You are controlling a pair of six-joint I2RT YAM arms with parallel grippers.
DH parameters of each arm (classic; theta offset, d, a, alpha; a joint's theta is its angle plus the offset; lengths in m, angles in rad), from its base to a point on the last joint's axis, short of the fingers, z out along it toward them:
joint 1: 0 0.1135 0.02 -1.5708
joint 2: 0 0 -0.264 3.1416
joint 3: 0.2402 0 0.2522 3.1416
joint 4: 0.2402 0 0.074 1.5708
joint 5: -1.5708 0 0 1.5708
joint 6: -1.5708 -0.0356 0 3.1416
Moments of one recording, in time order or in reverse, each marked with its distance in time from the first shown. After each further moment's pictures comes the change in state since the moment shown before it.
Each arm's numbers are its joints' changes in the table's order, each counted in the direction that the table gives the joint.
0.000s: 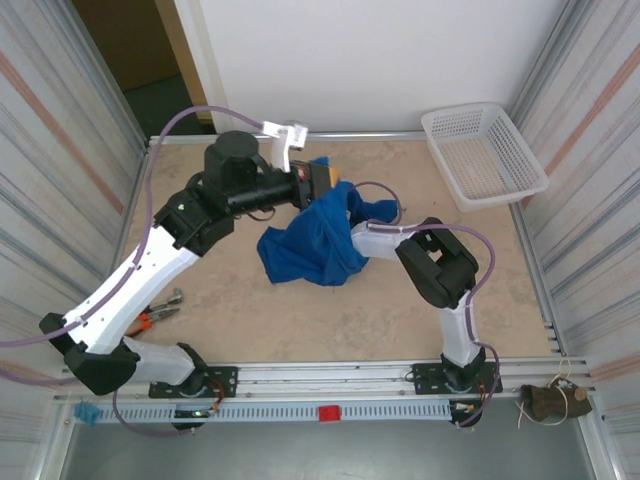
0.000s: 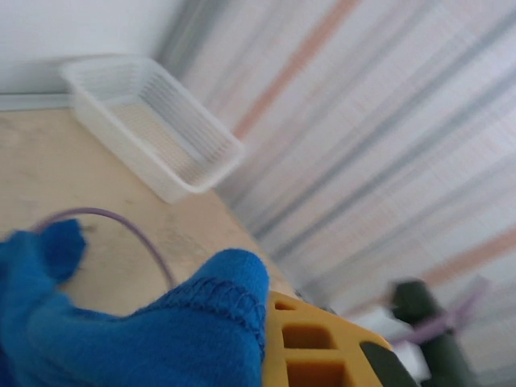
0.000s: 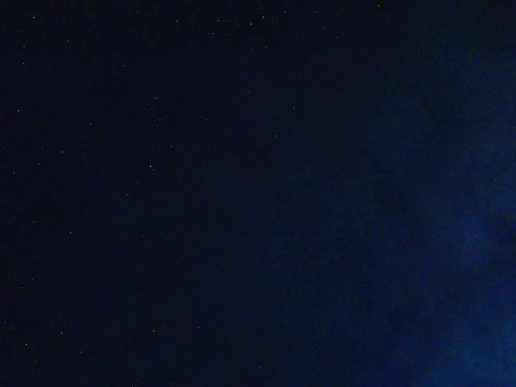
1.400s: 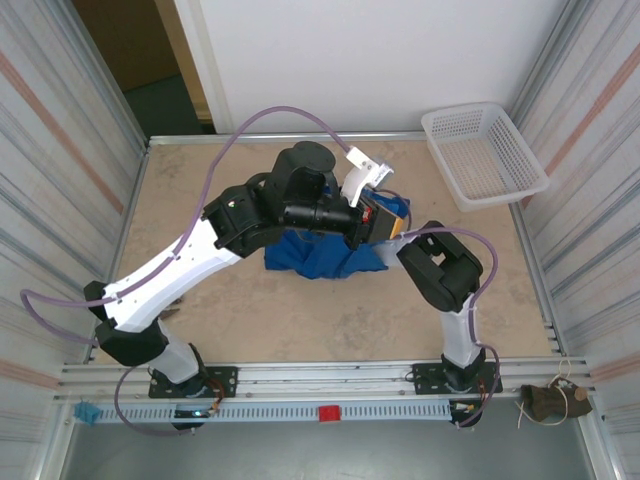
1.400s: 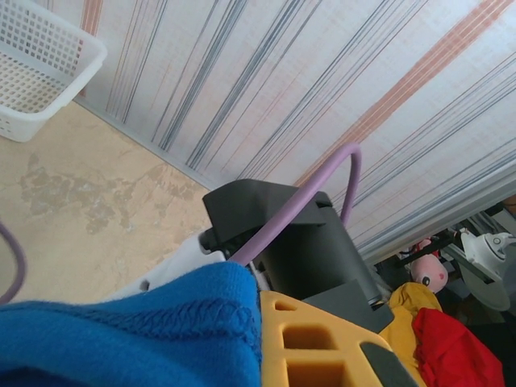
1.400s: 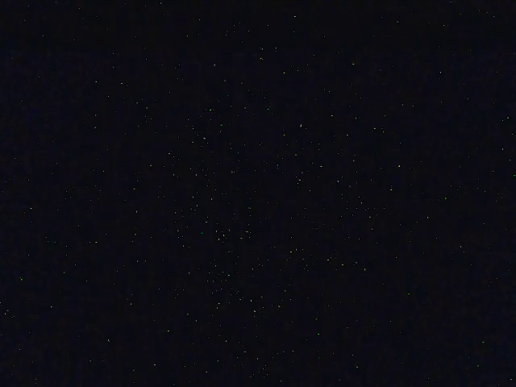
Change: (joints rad) left arm -0.352 0.243 0.365 0.249 -0.098 -0.160; right arm 0.014 0.000 -0.061 -0.174 -0.279 -0.183
